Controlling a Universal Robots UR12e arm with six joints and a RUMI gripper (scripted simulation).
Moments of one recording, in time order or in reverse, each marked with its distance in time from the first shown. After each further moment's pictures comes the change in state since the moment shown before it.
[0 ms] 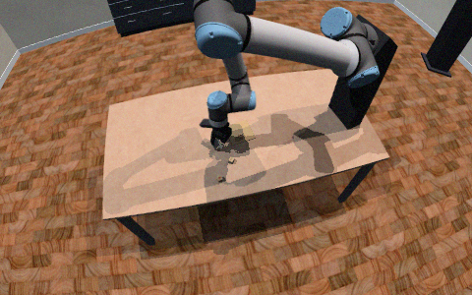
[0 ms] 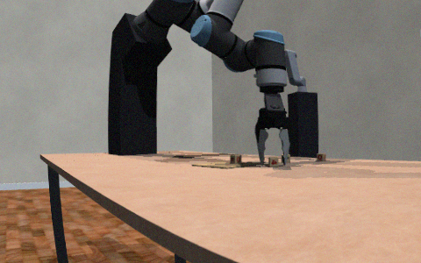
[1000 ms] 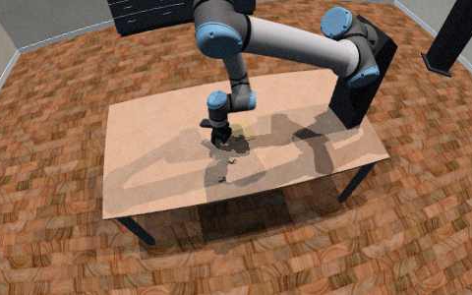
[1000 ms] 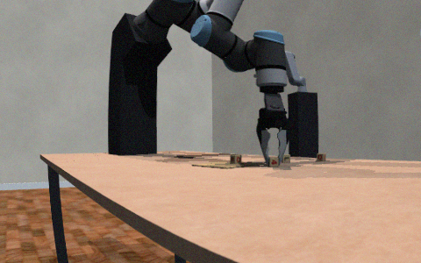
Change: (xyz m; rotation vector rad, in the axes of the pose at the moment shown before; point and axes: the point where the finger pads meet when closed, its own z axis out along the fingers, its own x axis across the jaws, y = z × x) arm 0.000 0.000 0.000 0.000 0.000 0.000
